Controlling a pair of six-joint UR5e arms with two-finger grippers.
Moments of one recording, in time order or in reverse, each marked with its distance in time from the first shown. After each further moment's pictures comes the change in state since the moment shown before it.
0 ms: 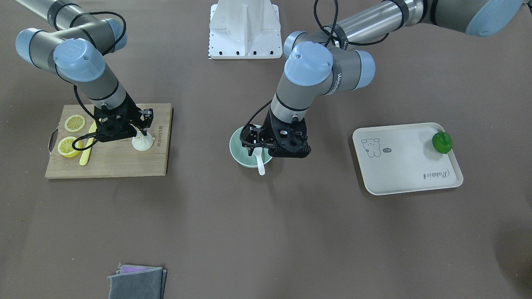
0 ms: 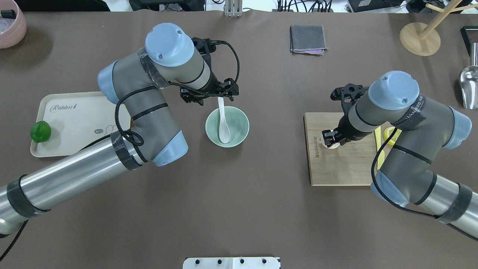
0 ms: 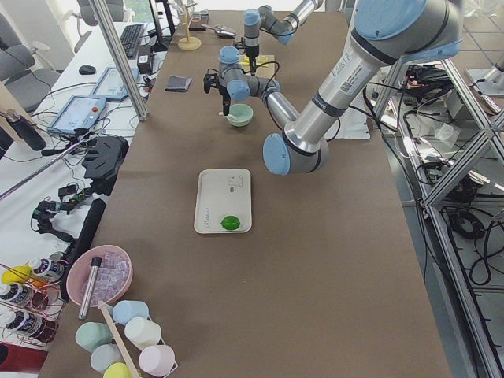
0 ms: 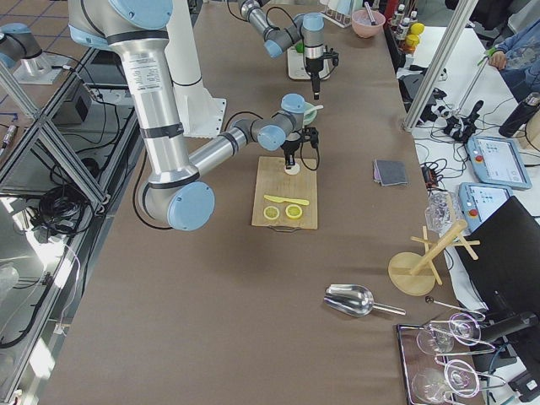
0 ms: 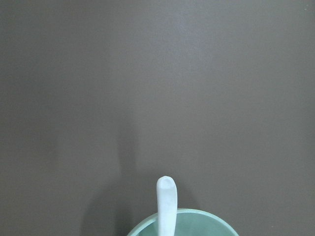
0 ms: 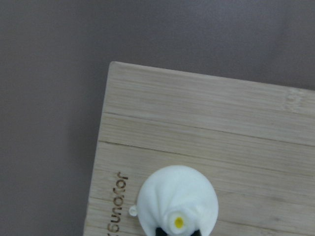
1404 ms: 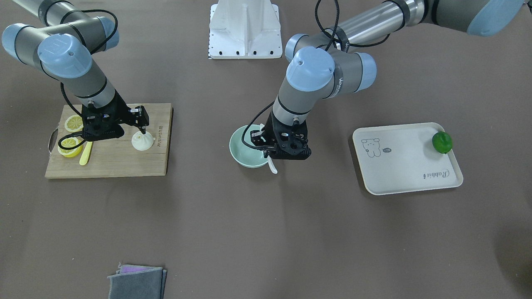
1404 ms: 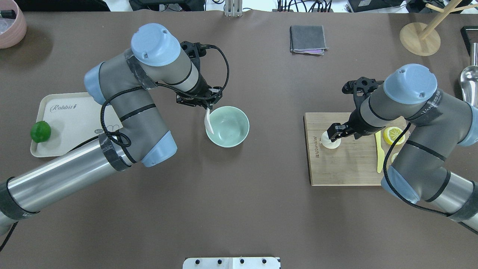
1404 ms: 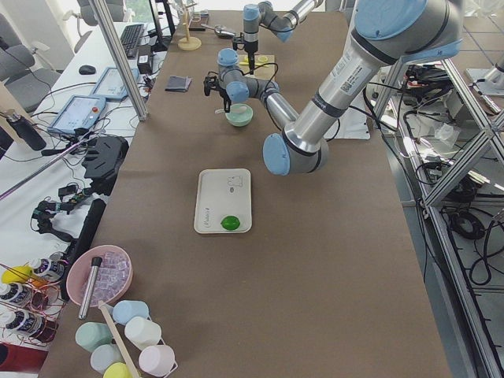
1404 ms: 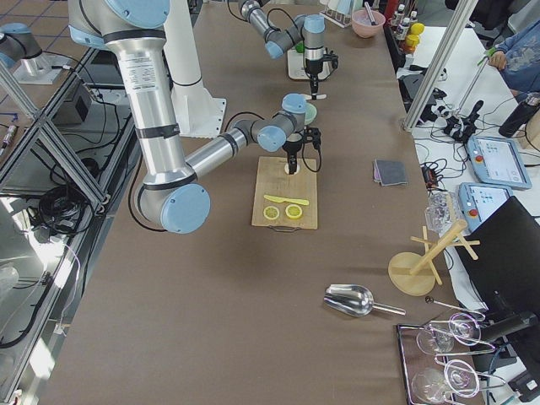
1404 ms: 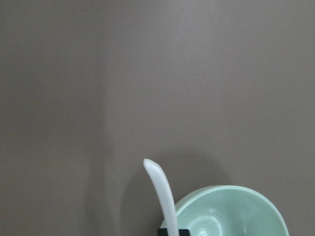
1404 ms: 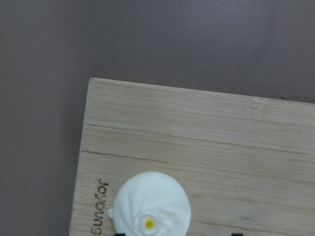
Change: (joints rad) left arm 0.009 -0.038 0.061 0.006 -0.021 0.020; right arm 0.027 -0.023 0.022 0.000 0.001 0.009
